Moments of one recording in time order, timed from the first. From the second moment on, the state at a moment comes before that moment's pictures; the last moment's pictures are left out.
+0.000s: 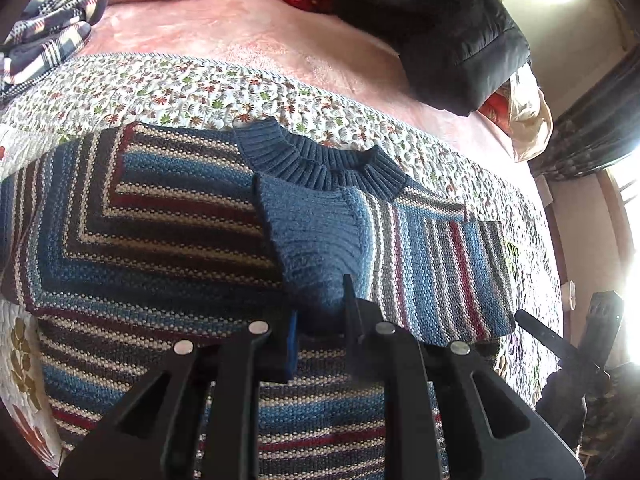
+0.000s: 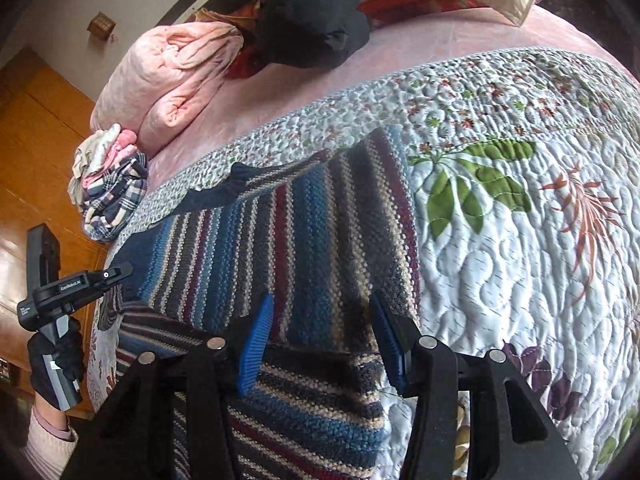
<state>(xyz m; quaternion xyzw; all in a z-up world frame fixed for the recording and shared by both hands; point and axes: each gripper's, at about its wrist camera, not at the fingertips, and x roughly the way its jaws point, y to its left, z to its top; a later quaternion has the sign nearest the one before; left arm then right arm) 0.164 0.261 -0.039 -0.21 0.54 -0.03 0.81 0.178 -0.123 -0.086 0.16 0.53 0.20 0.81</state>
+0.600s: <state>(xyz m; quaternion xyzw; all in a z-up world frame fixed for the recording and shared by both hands) 0.140 0.325 -0.059 -0.20 0.55 0.07 0.81 0.182 -0.089 -0.095 0.08 0.55 0.16 0.81</state>
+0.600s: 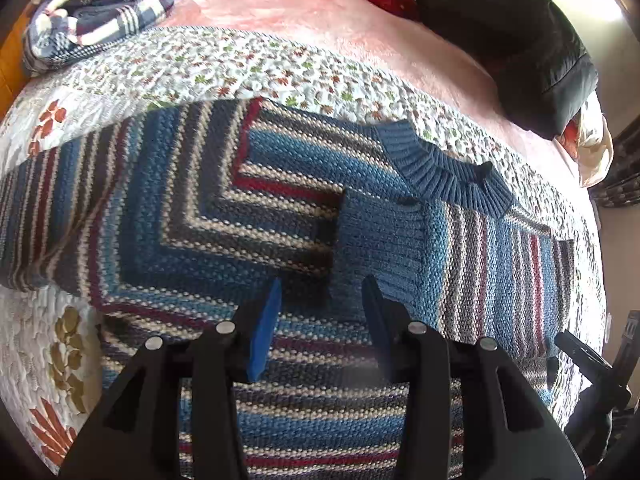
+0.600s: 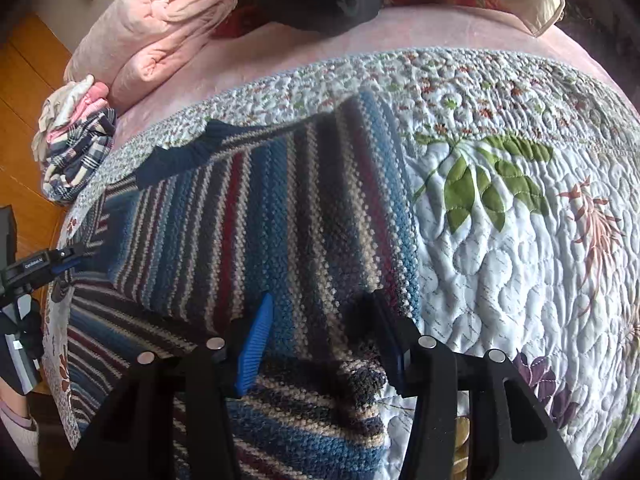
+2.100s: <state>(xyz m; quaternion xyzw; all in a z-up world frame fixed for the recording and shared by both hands) -0.023 0.522 -0.061 -0.31 0.48 0.20 0.79 0.119 0.072 -0.089 0.02 0.58 0.29 0.76</state>
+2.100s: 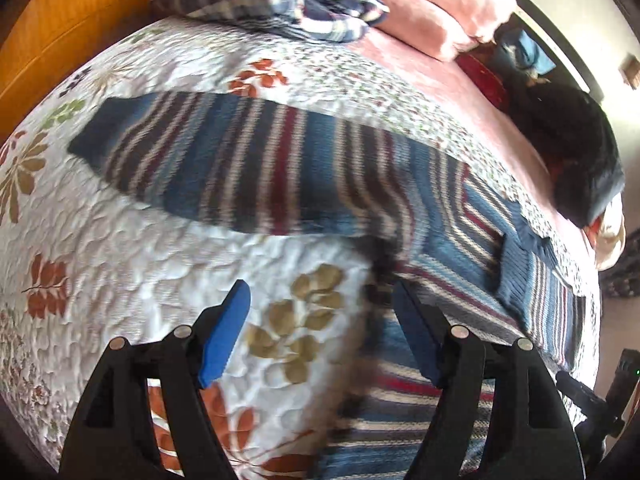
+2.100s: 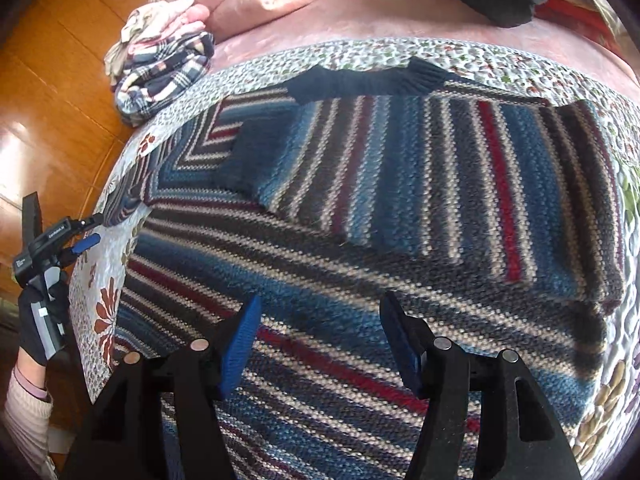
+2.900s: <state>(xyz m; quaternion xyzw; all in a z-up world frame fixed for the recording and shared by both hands) -0.030 0.703 -0.122 -0.43 0.40 0.33 0.74 0.098 0.146 -0.100 -0.06 0.57 0.29 0.77</state>
